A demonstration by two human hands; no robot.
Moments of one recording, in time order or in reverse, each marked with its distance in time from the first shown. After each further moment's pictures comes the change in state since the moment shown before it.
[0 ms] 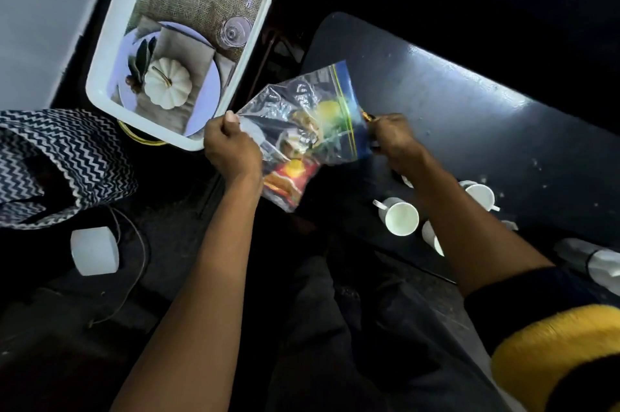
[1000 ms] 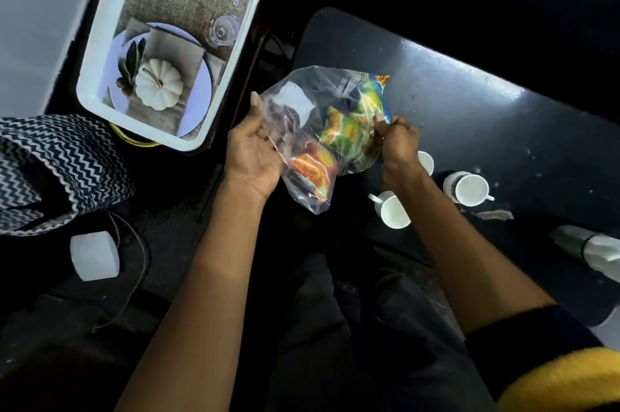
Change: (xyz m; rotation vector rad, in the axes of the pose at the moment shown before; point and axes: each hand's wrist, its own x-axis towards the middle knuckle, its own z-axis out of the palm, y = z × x) left_hand -0.029 0.025 -0.012 -0.599 -0.711 -0.555; right_hand -0.004 0.039 -0.001 0.523 0.270 -0.071
